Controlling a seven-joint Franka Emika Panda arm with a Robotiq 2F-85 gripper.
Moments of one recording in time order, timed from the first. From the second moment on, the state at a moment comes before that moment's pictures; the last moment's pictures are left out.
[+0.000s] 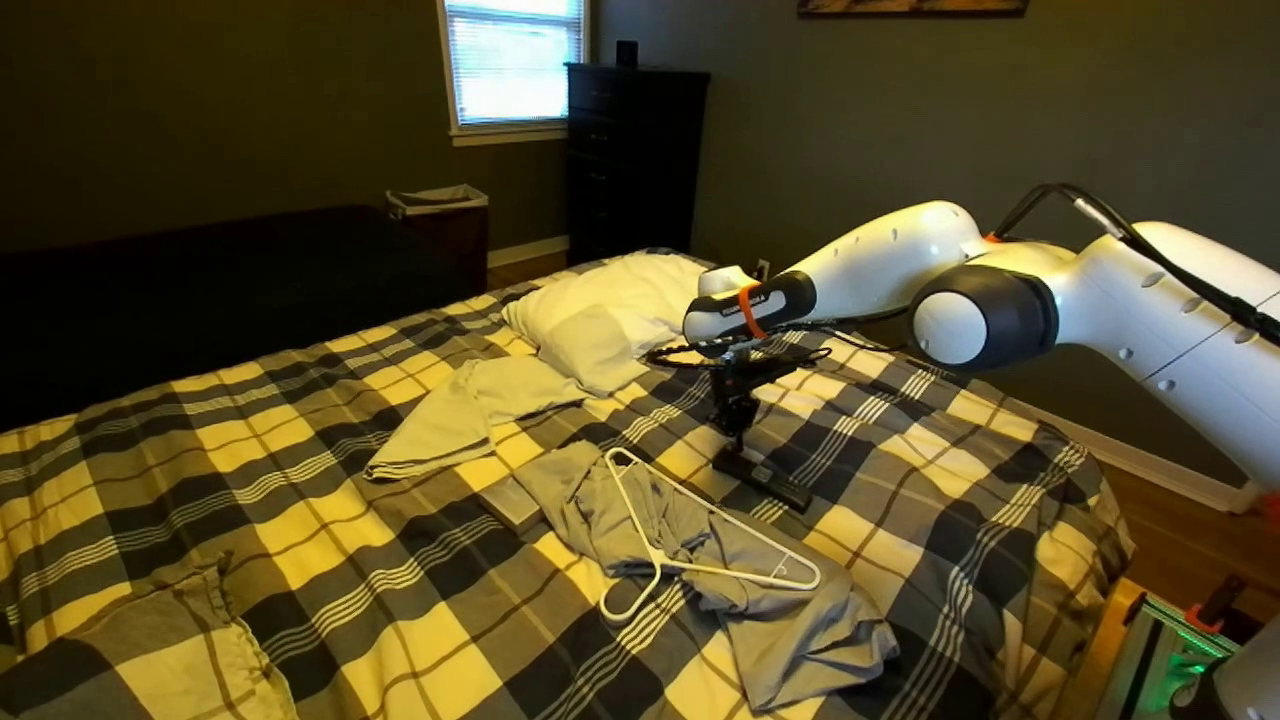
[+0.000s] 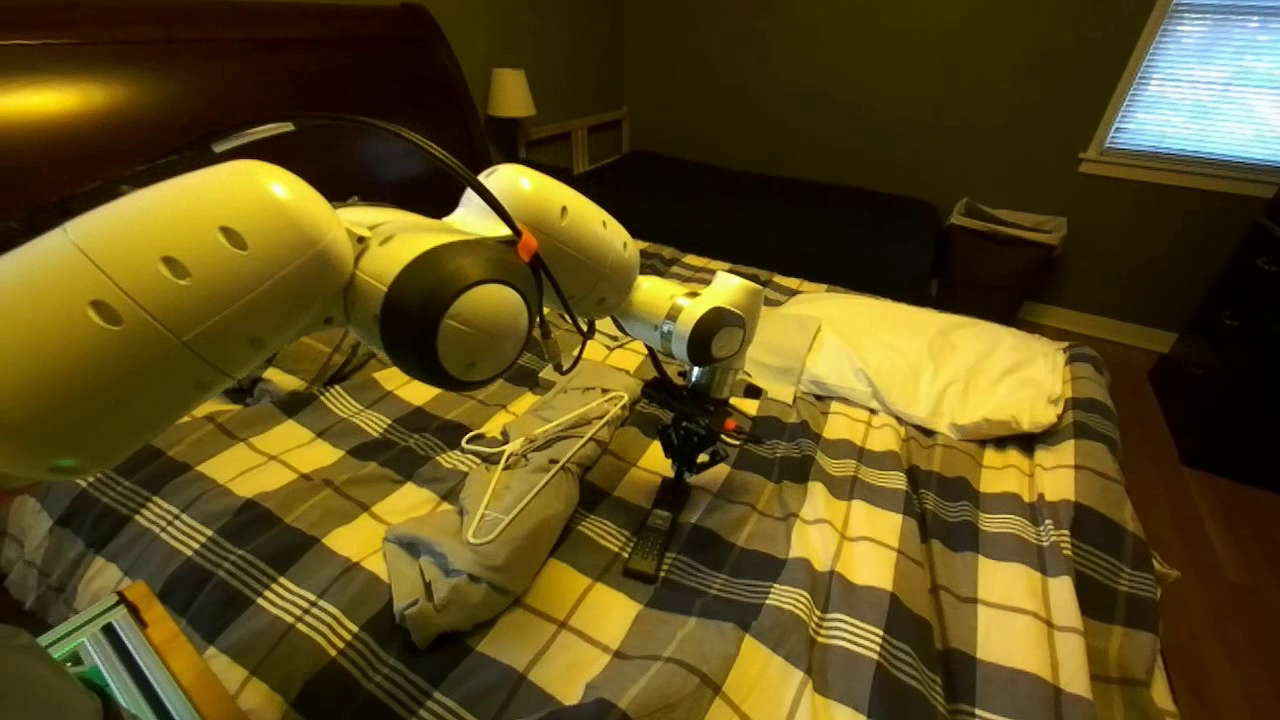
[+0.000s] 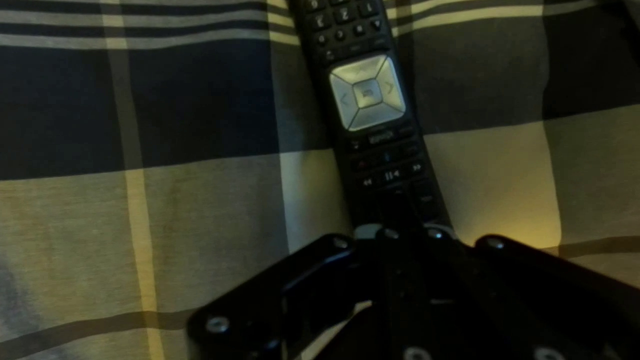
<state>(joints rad) -0.14 1.20 -0.05 -1.02 -0.01 1.89 -0.14</state>
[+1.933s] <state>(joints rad) -0.11 1.48 -0.09 -0.56 -0.04 1.67 0.01</state>
